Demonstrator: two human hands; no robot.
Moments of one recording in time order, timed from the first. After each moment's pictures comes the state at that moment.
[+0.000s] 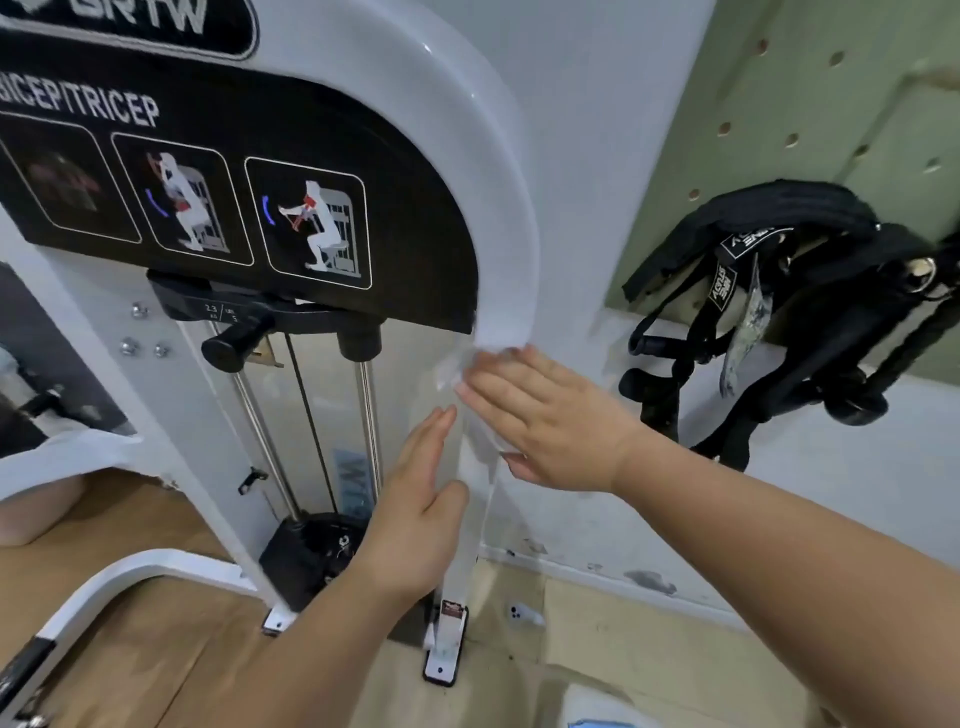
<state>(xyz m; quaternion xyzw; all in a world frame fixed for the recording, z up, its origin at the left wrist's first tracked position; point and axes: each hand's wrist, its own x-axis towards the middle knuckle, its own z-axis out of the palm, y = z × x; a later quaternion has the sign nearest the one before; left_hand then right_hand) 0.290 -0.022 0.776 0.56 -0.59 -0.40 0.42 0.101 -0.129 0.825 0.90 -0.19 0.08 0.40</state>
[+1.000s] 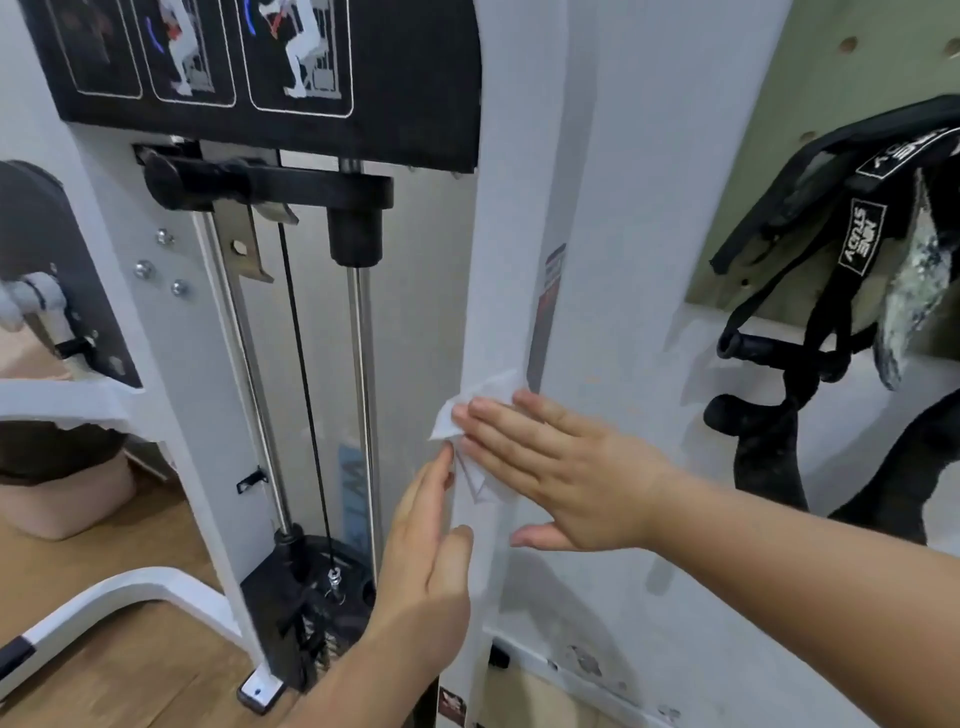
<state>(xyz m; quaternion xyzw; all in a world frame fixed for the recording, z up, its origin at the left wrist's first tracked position) 0.233 -0.056 0.589 0.58 -0.53 -0.24 0.57 0.073 -0.181 0.683 0.85 -0.06 0.07 0.52</state>
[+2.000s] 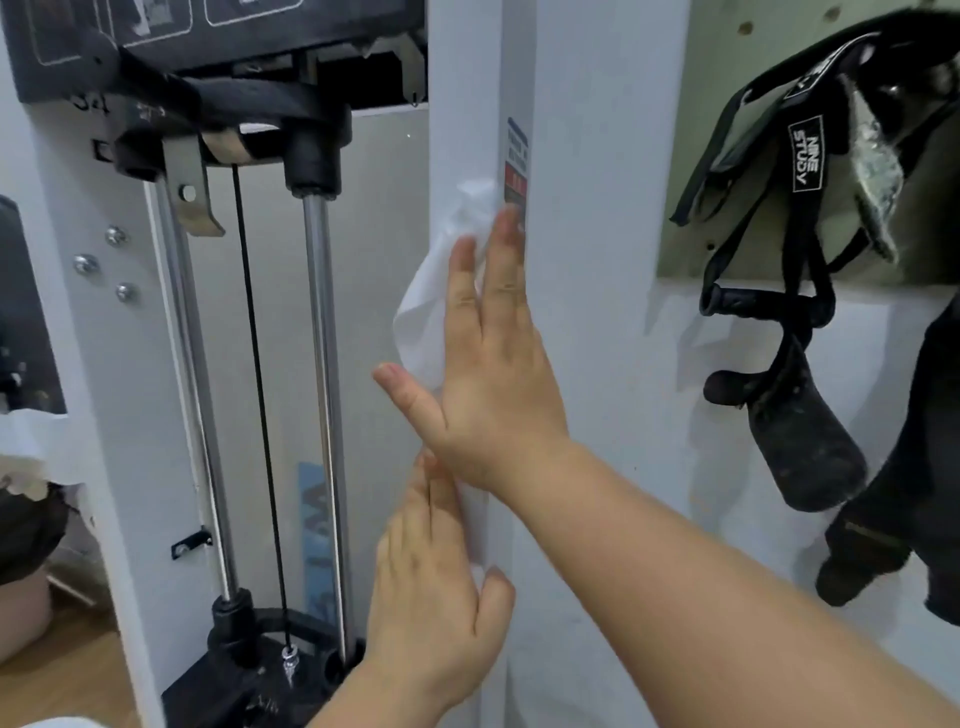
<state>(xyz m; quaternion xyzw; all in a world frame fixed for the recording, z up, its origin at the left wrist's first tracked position) 0.233 -0.111 0.475 0.61 -0.67 0.05 0.43 0.158 -0.175 0.615 0.79 -0.25 0.53 0.19</state>
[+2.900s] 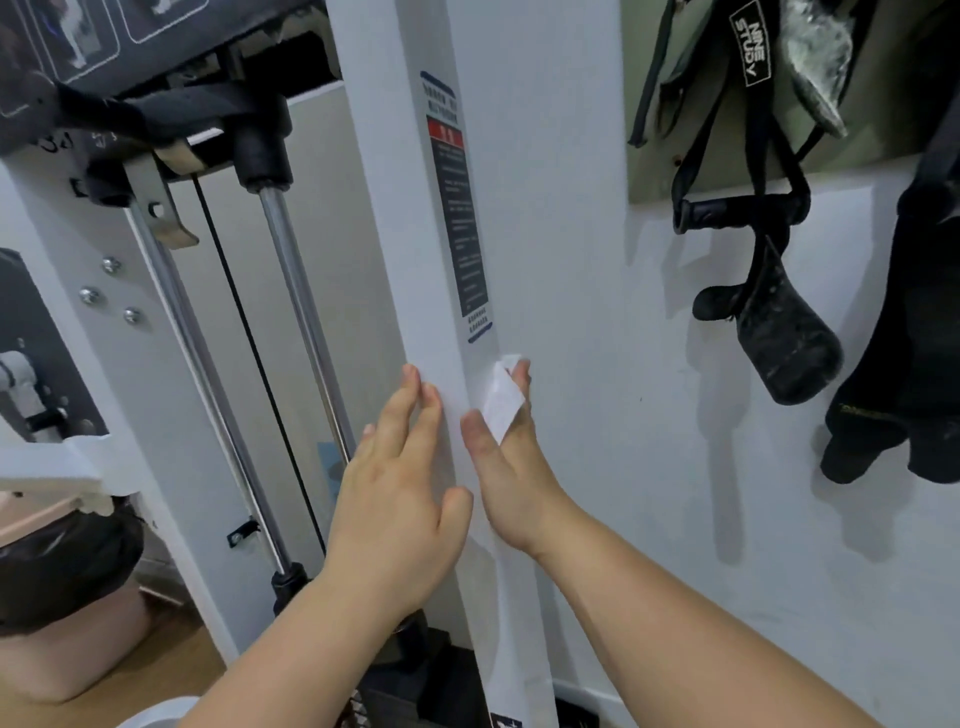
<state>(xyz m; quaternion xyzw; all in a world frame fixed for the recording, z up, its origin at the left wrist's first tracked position) 0.257 -0.080 0.519 0.61 -0.71 0.11 0.35 0.140 -0.156 0.504 0.71 -0.27 0.52 -0.38</state>
